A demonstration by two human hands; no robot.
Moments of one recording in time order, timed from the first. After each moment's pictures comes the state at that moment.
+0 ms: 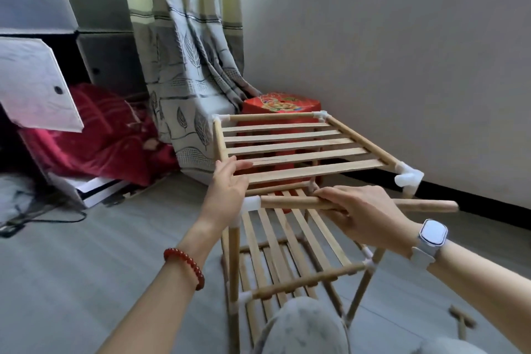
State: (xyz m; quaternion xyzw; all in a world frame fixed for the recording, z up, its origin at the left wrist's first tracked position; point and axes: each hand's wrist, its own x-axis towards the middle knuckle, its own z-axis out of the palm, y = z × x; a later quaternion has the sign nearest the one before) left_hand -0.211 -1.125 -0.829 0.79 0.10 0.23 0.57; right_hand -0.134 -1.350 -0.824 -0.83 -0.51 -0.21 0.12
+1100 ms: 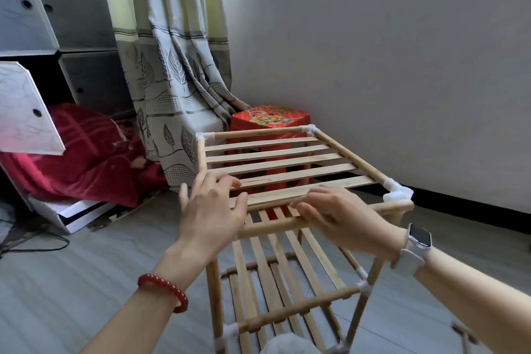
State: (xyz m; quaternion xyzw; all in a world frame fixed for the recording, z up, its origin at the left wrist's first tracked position) left_hand -0.195 -1.129 -0.813 0.94 0.13 0.25 0.21; right_hand -0.112 -1.336 -0.808 -0.83 -0.51 -0.11 0.22
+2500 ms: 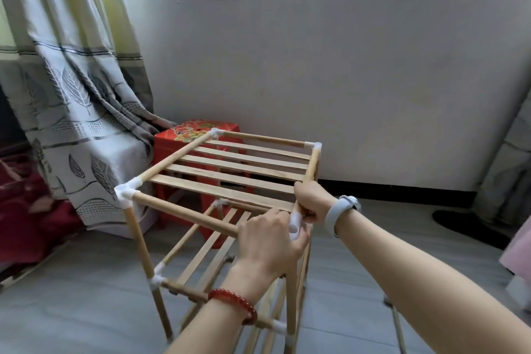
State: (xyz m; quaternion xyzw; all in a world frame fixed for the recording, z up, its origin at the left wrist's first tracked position) left_hand -0.119 -1.304 -0.840 0.96 -0.10 0.24 0.13; right_hand -0.032 -1.408 -0.810 -0.82 0.09 0.15 0.54
